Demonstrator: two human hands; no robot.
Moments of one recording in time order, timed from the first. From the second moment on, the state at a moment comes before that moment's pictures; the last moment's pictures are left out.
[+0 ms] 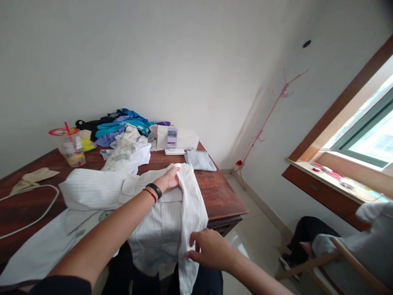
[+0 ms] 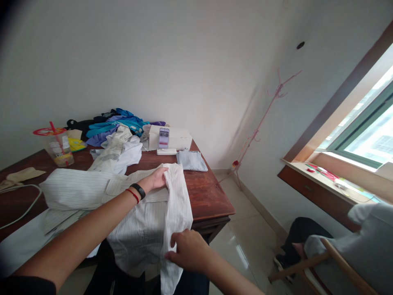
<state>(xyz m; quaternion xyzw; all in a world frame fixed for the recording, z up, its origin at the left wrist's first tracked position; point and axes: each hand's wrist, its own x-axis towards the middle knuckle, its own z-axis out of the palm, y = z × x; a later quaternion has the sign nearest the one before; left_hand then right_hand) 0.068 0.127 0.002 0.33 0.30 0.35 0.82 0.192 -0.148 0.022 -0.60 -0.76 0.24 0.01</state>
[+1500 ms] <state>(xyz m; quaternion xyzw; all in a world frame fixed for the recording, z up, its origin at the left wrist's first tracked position) 0.050 0.111 -0.025 0.93 0.26 0.21 0.18 0.221 -0.030 -0.018 -0.44 -0.88 0.14 0.10</state>
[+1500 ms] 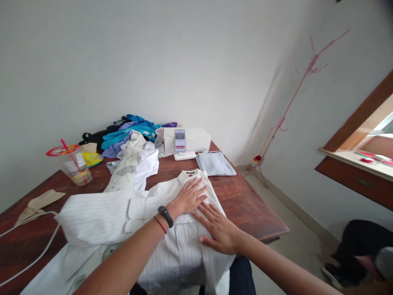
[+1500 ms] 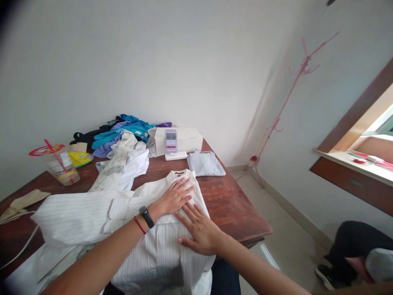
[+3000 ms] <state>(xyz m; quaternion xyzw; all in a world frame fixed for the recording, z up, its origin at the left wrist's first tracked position) 0.020 0.210 -0.034 0.83 0.51 0.19 0.09 0.338 -0.076 0.008 -0.65 -0.62 0.36 0.25</state>
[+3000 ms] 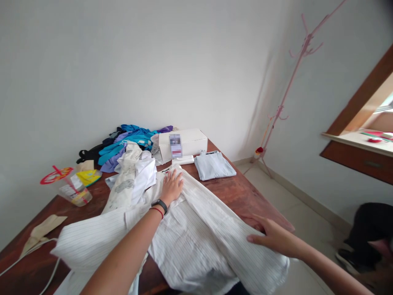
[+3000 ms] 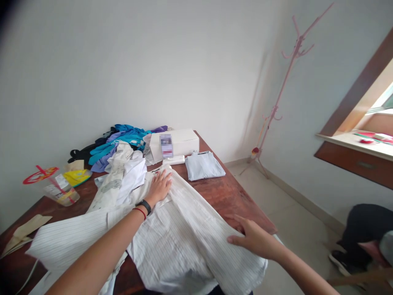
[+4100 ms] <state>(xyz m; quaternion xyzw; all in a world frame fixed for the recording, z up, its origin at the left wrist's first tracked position) 0.096 0.047 -0.001 0.99 0.16 0.06 0.02 0.218 -0.130 -0.019 -0.76 -0.62 0.01 0.20</state>
